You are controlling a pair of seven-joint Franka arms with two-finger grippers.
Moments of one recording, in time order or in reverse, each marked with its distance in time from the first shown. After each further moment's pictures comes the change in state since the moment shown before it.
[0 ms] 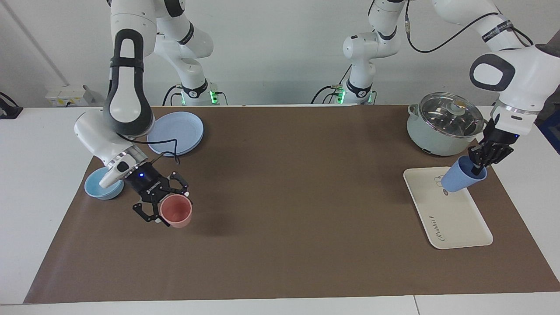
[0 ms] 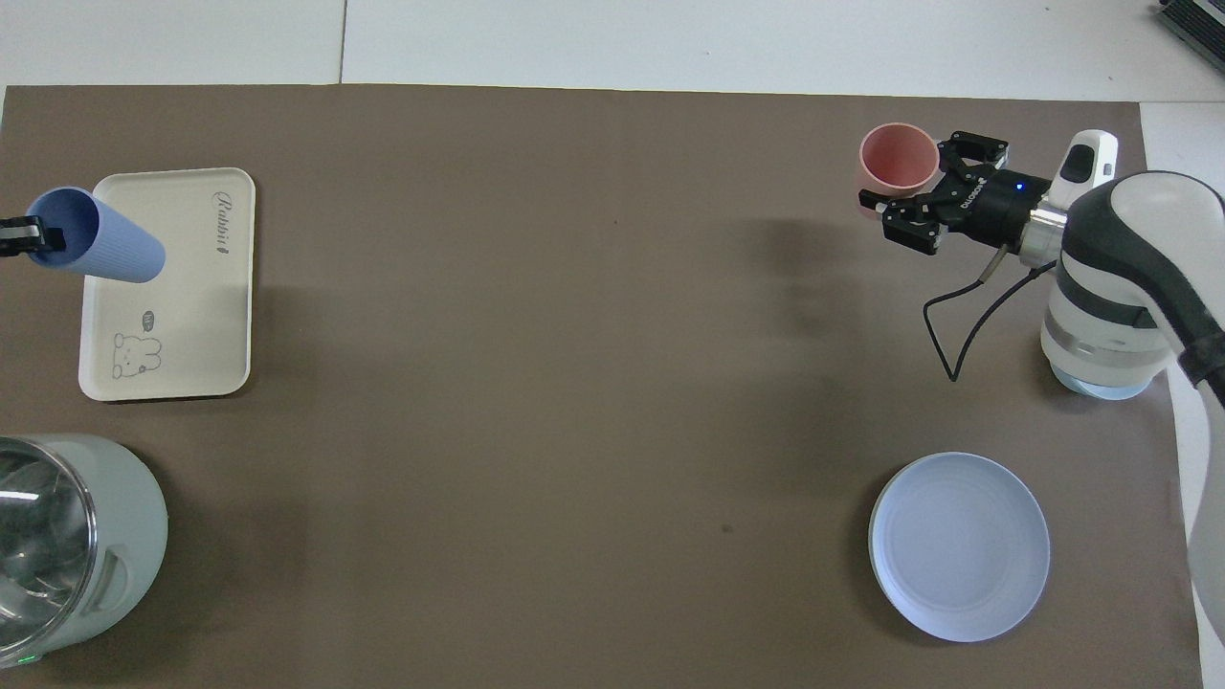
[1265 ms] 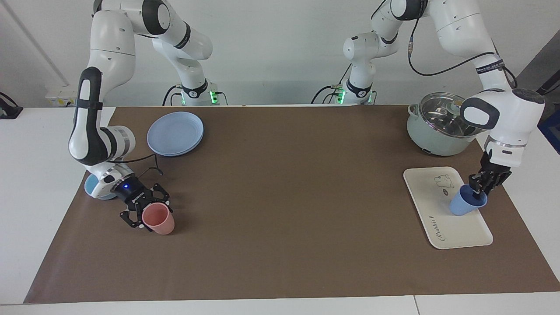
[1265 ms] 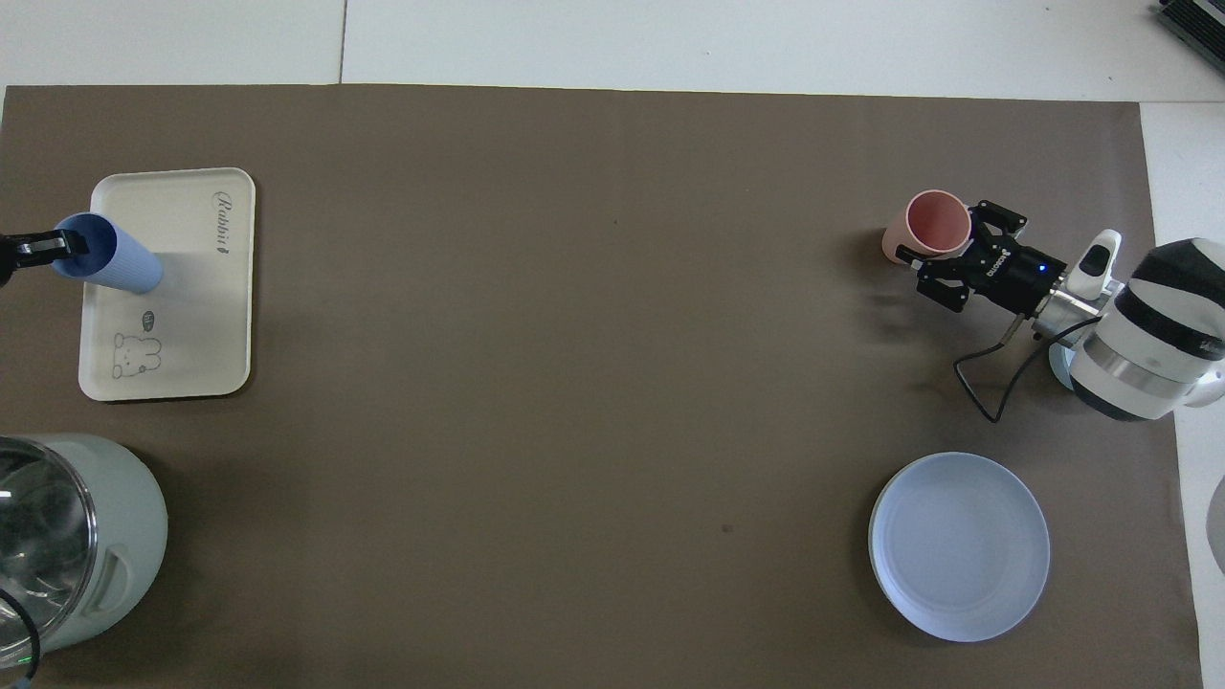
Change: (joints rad) left arm 0.067 0.171 -0.004 -0.012 0.000 0.240 0.011; right arm -0.180 0.120 0.000 -0.111 0.323 -0.217 -0.463
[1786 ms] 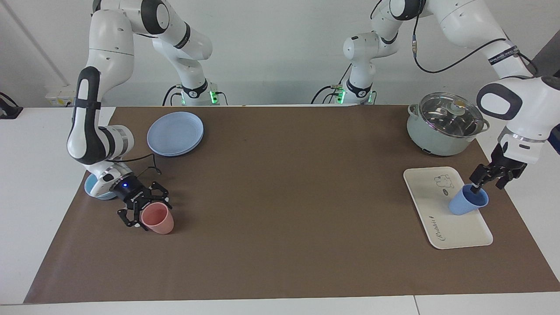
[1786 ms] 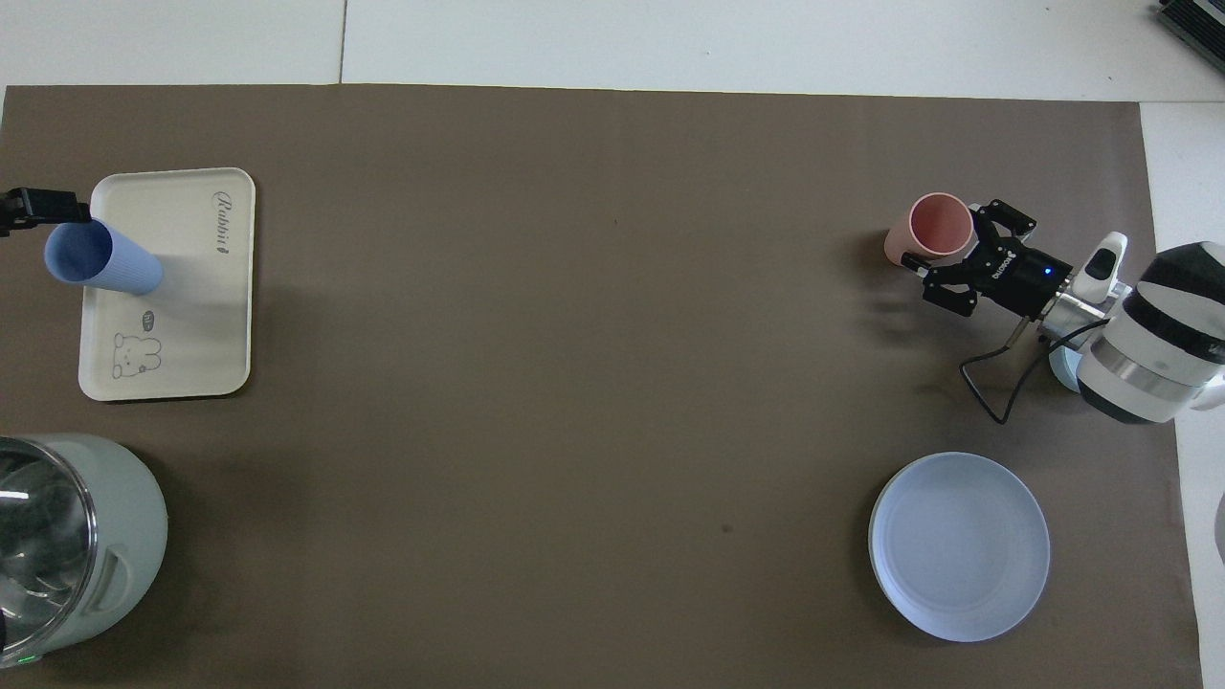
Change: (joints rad) left arm -0.036 0.000 -0.017 0.273 0.034 -0.418 -0.046; right arm -0.017 -0.010 0.000 -0.004 0.000 -0.034 -0.019
